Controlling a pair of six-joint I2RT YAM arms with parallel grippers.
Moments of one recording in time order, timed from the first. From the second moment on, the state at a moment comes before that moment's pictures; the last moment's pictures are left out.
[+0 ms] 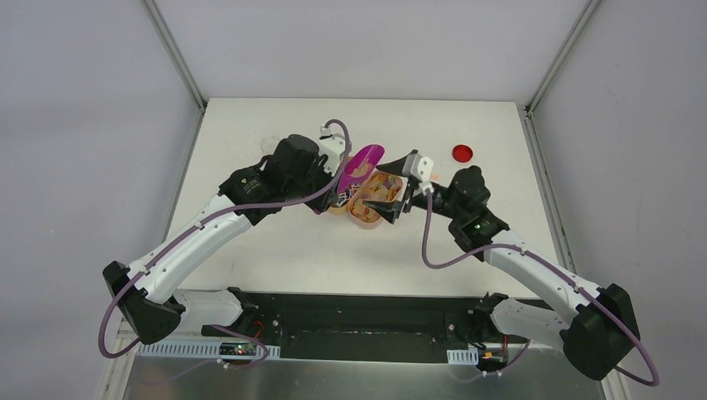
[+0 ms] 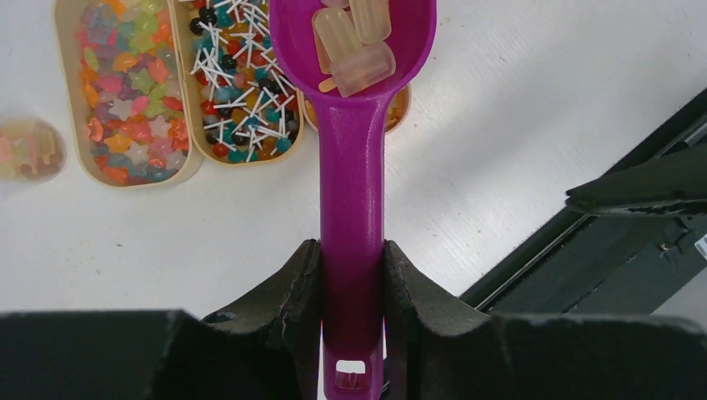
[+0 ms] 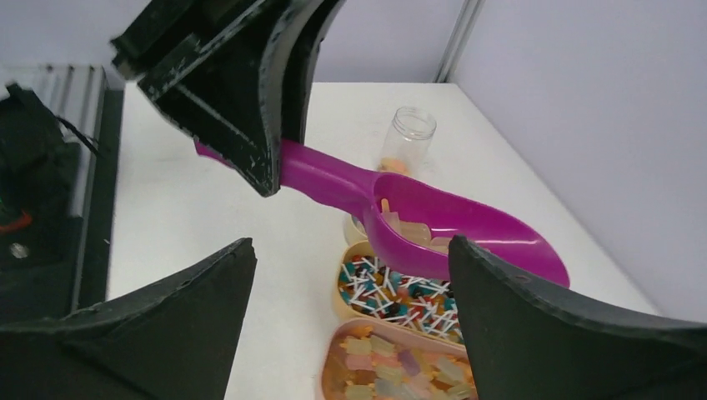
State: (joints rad) left arm -0.76 1.22 1.30 -0.80 0.00 -0.12; right arm 0.63 1.09 0.74 0.39 -0.59 -0.10
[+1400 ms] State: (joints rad) left arm -0.76 1.09 1.29 -0.80 0.09 -0.10; right arm 0.93 1.26 0.84 0.36 -0.33 -0.92
